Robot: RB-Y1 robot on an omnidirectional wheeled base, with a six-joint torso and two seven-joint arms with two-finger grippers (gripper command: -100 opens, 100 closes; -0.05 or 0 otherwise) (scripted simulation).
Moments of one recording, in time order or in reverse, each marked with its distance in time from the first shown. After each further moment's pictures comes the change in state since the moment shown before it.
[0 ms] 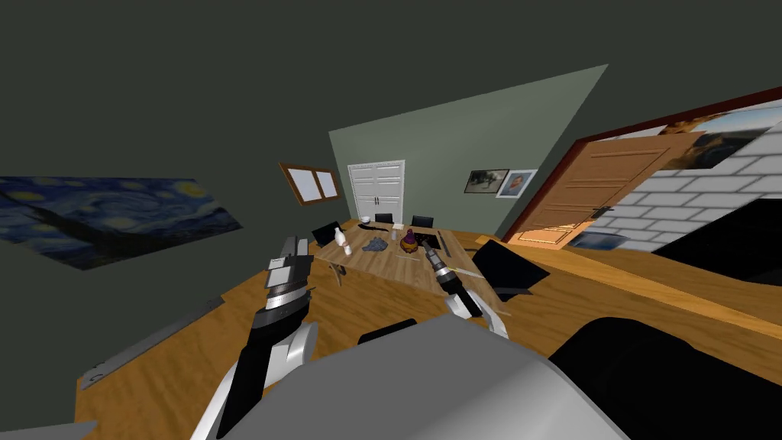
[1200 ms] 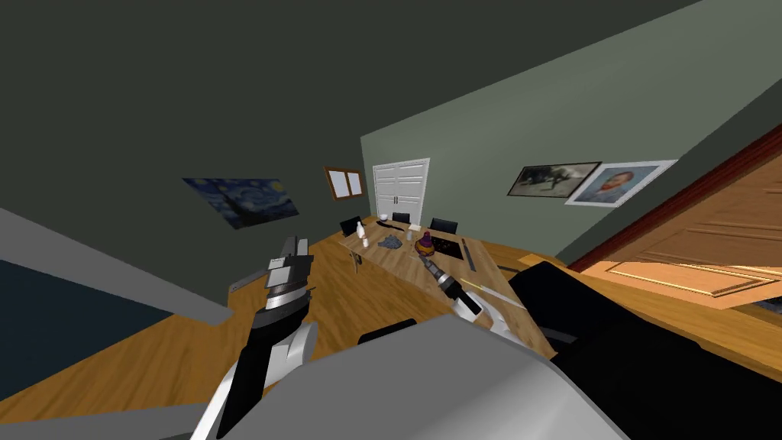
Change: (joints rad) left arm 0.000 0.000 0.000 0.000 0.000 0.000 0.000; right arm -0.089 -0.235 0.141 0.328 -0.066 -0.061 0.086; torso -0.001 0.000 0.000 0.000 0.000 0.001
